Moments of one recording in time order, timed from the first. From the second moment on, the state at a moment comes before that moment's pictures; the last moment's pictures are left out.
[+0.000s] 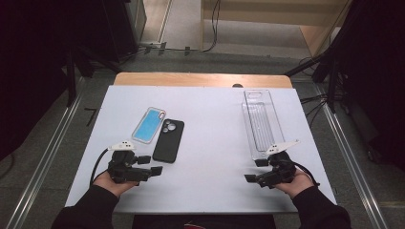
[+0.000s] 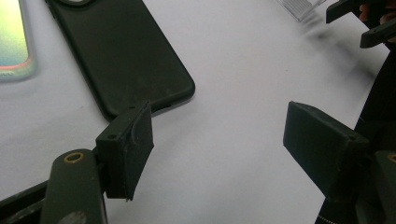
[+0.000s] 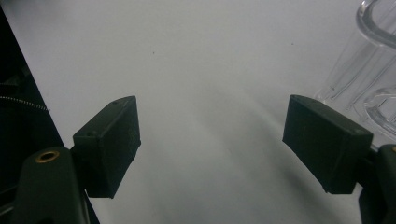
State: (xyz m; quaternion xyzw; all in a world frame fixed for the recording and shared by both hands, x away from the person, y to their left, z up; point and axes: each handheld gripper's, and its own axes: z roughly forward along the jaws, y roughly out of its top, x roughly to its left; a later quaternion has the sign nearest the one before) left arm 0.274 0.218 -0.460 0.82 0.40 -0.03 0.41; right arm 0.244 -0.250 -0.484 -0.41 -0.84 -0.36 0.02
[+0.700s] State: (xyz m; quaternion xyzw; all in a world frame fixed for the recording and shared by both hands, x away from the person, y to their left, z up) left arm 0.284 0.232 -0.451 0.81 0.44 0.04 0.39; right arm 0.243 -0.251 -0.484 -0.41 -0.84 -0.36 0.01
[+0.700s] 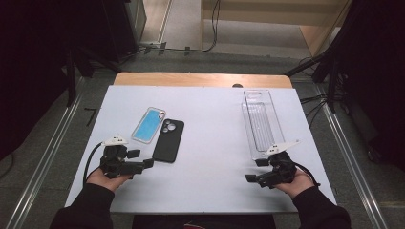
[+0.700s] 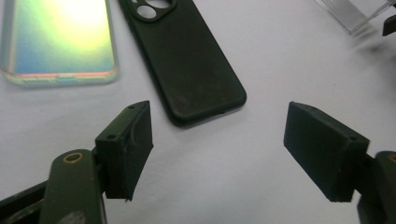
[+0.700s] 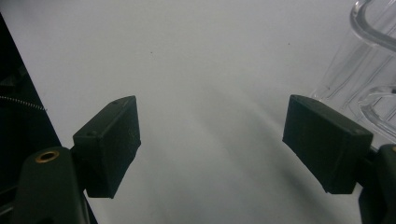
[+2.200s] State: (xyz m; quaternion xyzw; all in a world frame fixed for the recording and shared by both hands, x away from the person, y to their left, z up) left arm 0.383 0.231 -0.436 0.79 0.48 0.10 0.37; right arm 0.243 -0.252 -0.482 -0.41 -0.84 -0.37 0.01
